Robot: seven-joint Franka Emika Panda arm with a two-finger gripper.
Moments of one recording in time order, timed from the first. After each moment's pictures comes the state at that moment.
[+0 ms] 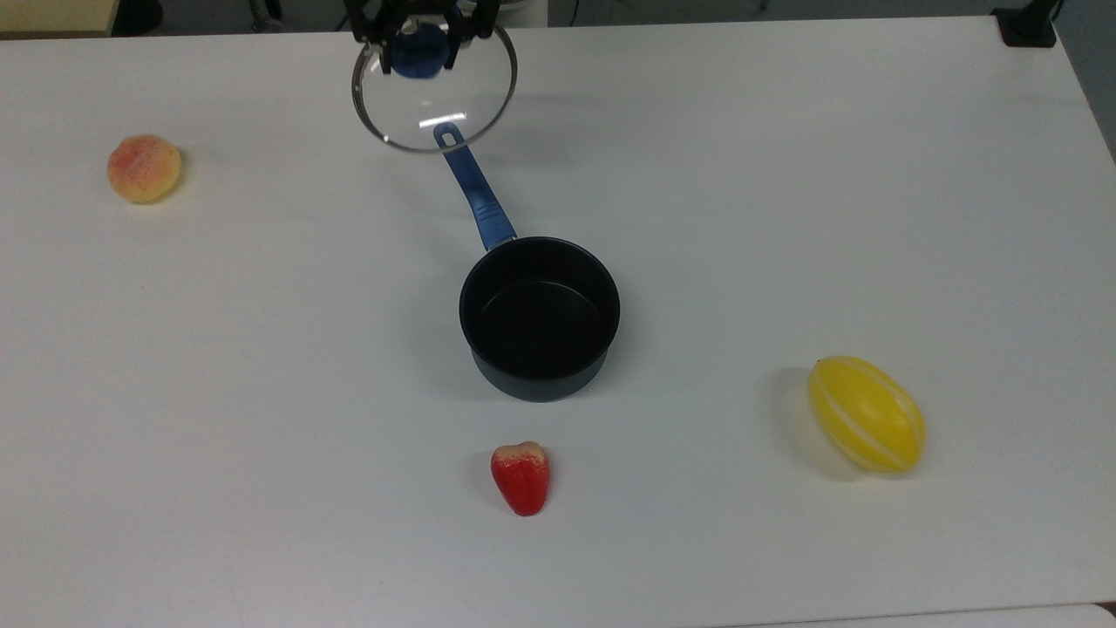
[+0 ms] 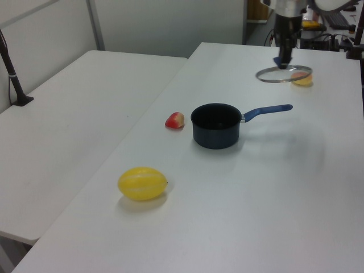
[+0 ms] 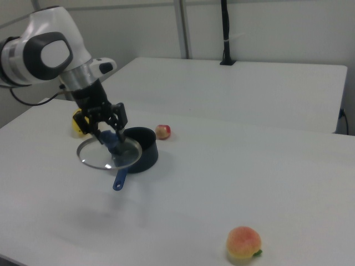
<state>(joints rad) -0.03 -0.14 0.11 -1.97 -0.20 1.88 -0.20</state>
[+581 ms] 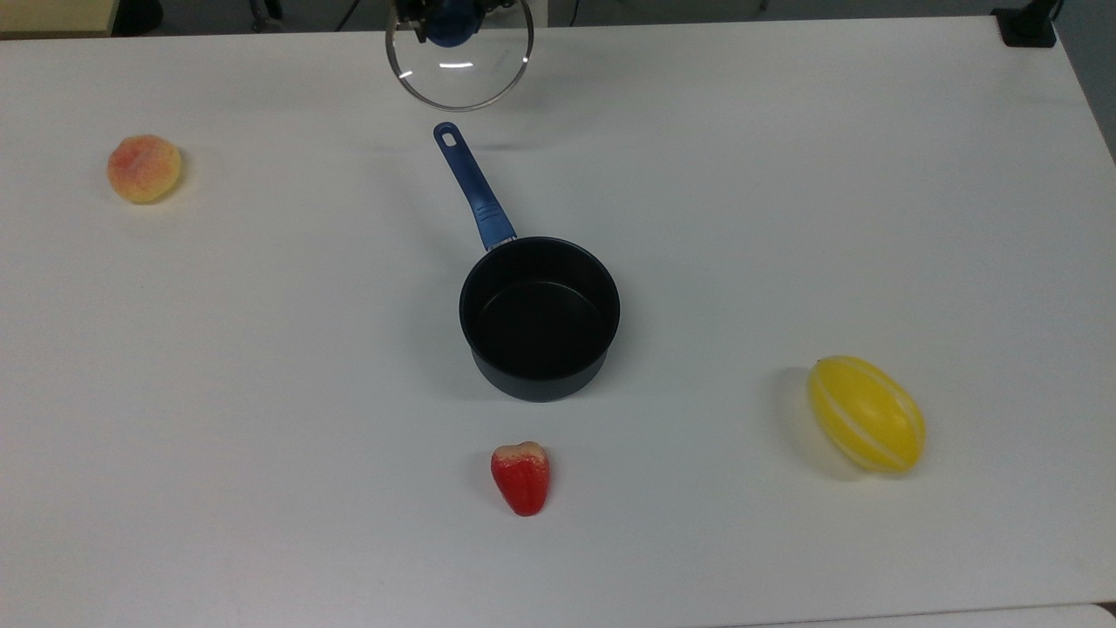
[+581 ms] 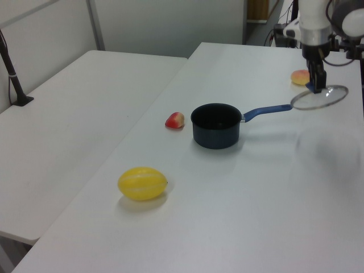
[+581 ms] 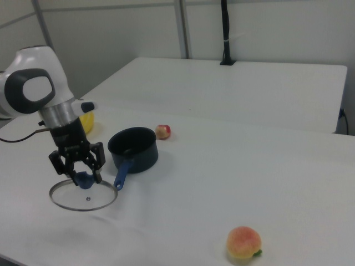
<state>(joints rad) 0.01 -0.28 0.14 -2.25 -0.20 1.85 -0.24</state>
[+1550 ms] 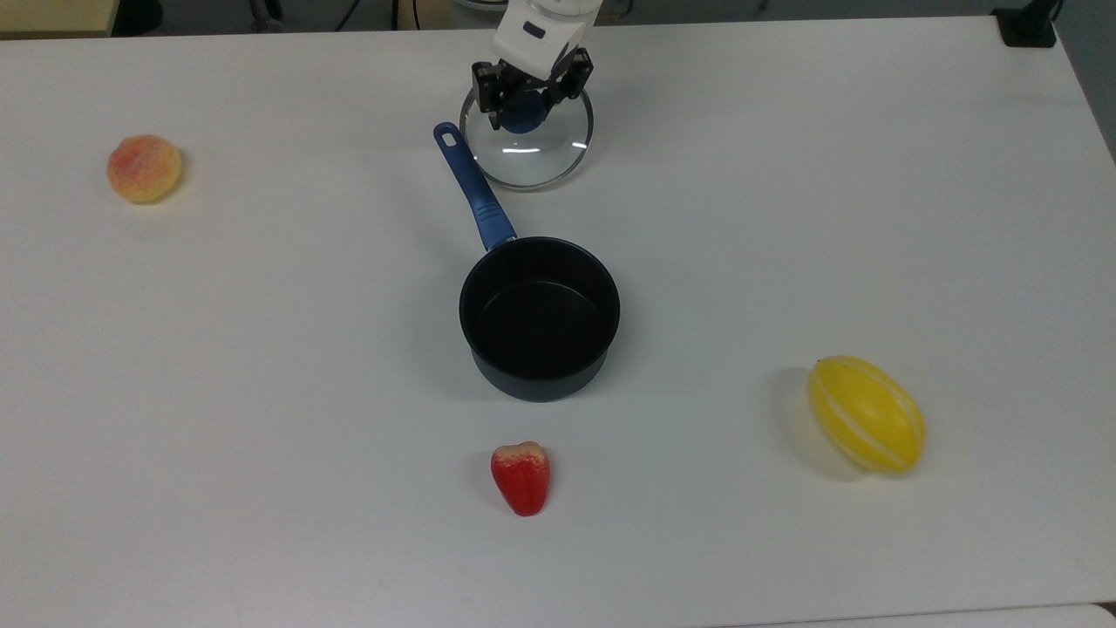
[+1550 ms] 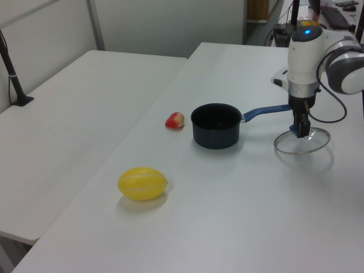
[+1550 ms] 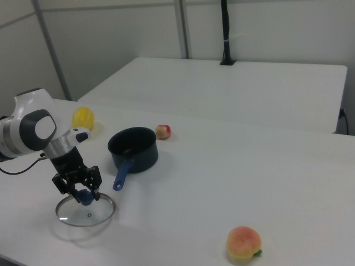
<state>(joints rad) 0.02 -0.10 0.26 -2.39 -0.25 2.21 0.01</state>
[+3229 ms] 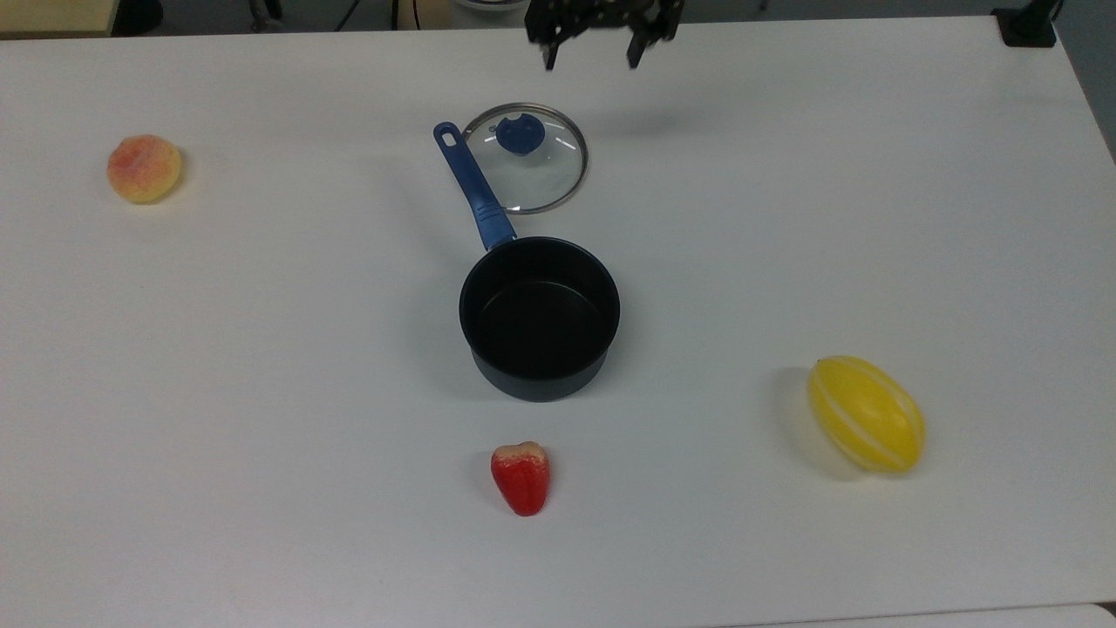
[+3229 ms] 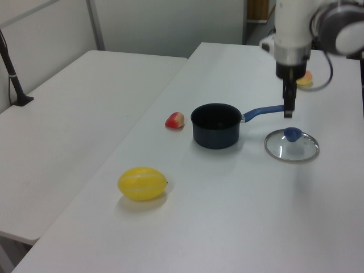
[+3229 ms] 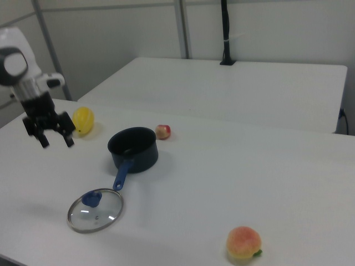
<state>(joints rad) 0.02 -0.10 0.38 -1.97 -0.11 1.81 0.19</state>
